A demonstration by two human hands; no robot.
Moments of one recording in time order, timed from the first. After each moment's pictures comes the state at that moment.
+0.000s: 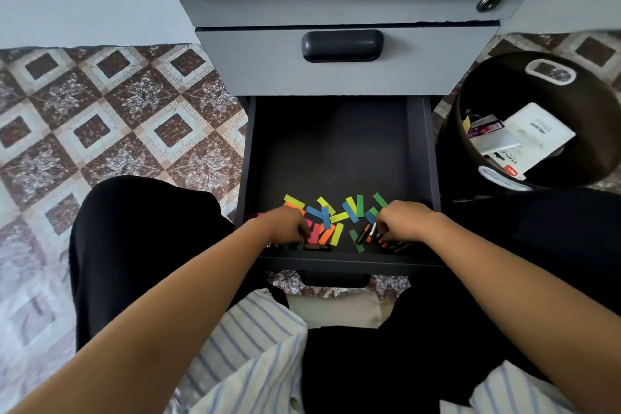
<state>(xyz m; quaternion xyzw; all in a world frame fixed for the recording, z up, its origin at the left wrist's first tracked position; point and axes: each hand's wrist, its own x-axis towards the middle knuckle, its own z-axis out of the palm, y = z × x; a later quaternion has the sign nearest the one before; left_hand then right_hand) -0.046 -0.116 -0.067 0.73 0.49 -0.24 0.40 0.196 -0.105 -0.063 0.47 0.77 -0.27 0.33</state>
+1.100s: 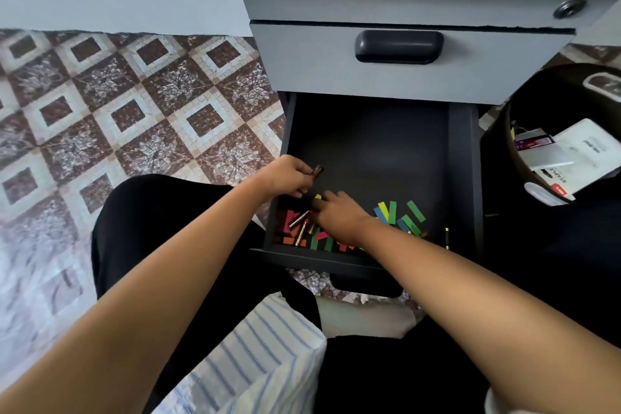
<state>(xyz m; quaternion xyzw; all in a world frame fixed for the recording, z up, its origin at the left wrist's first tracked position) -0.093 -0.077 -0.023 0.49 0.68 0.08 0.54 0.051 -0.108 -0.073 0.29 0.93 -0.09 0.20</state>
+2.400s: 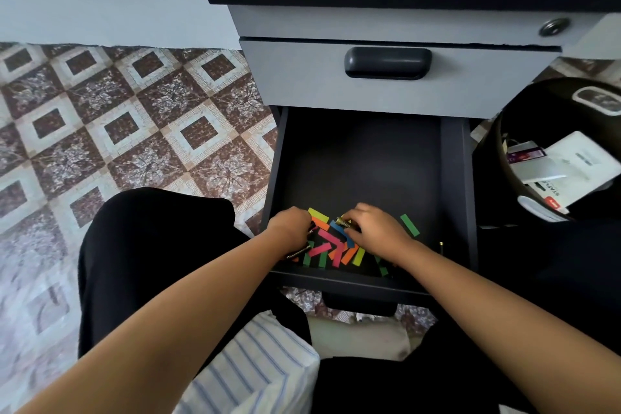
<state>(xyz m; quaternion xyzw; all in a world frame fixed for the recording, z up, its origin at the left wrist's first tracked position) -0.061 -0.109 -0.066 0.68 0.63 -0.26 0.29 0.117 -0.105 -0.073 0.50 0.80 -0.32 0.04</state>
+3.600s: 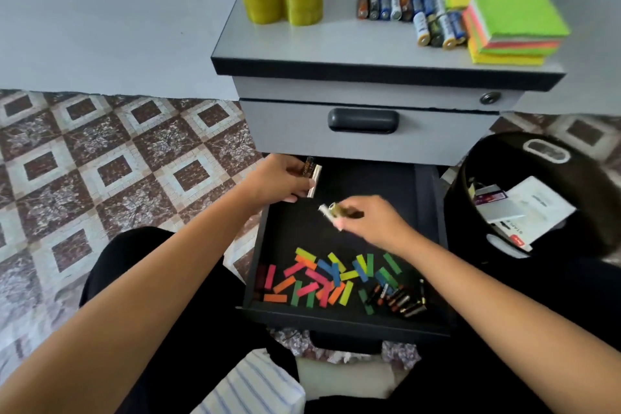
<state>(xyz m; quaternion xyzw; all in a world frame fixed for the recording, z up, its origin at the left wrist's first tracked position) -0.069 -0.043 0.075 0.54 0.64 0.20 0.50 0.124 -0.066 0.027 0.55 0.71 -0.43 -0.13</state>
